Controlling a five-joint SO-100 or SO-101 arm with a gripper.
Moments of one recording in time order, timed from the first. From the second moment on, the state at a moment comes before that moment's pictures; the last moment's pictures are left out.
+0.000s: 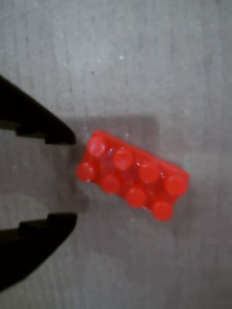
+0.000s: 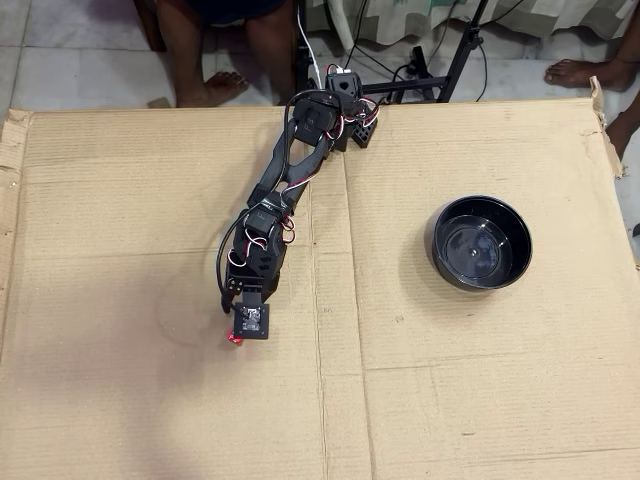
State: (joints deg) arm 29.5 46.6 56.7 56.2 54.7
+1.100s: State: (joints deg) arm 24.6 49.3 56.6 53.5 76.5
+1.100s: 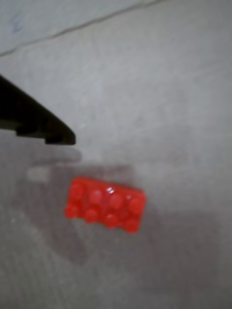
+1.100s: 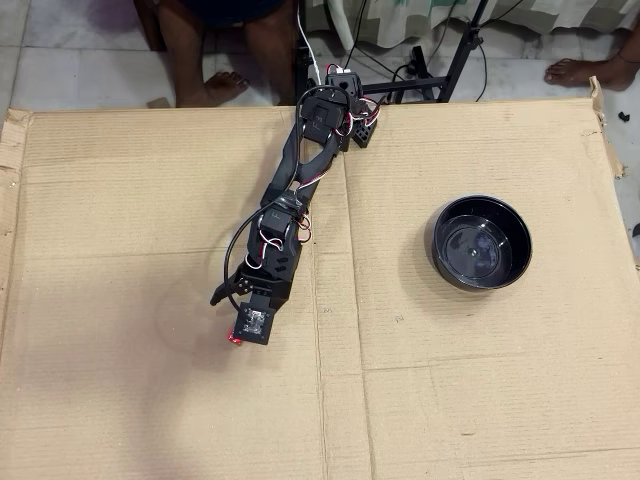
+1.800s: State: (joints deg) arm 24.9 40.7 56.0 45.1 79.3
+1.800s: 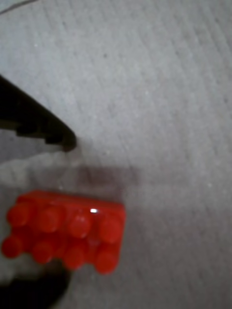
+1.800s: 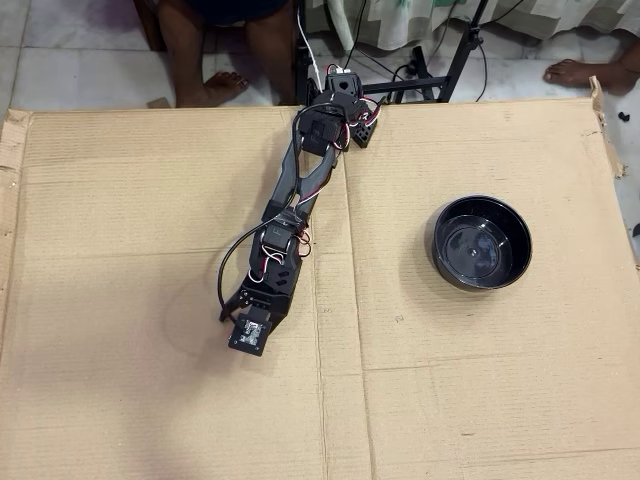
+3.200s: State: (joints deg) arm -0.5 84.7 67.2 84.3 79.4
